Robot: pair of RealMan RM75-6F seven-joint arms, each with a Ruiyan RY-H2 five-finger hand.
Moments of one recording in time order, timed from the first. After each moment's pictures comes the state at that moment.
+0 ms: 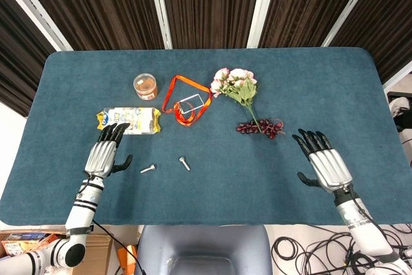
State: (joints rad) left arm -0.52 -1.54 -0.22 -1.47 1.20 1.15 0.13; right arm 0.35 -1.12 0.11 -1.77 -1.39 1.14 -0.25
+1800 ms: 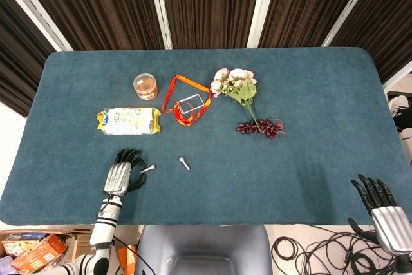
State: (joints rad) left arm -0.43 -1.88 -0.16 -1.11 1.25 1.16 0.03; right arm -0.03 -1.19 -0.11 -1.31 -1.69 1.61 0.18
